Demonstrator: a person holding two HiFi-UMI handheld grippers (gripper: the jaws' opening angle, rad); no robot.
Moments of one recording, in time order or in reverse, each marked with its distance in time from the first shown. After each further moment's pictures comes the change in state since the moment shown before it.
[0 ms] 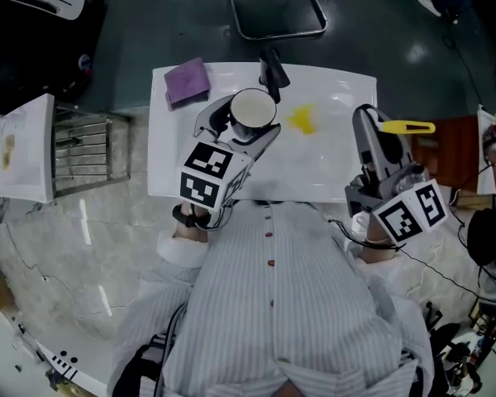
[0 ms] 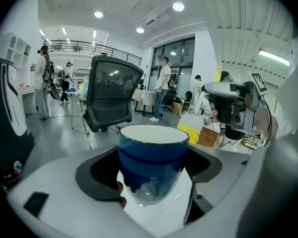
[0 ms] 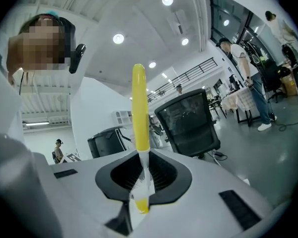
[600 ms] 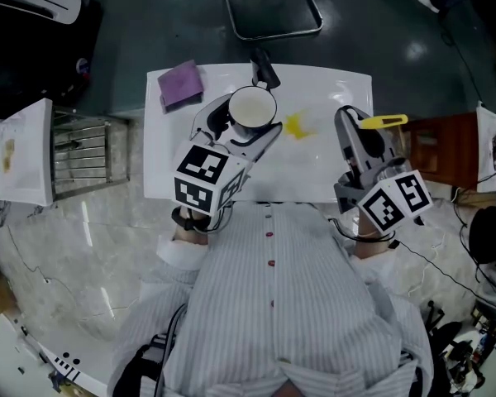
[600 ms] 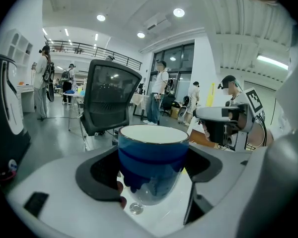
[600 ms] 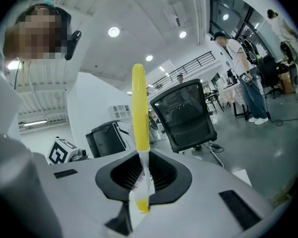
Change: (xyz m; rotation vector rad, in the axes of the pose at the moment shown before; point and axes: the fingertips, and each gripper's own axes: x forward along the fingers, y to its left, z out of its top) left arm 0.007 -0.019 0.021 -0.016 -0.058 -0.014; right arm 0.001 -0.024 -0.037 0.027 0.075 -0.017
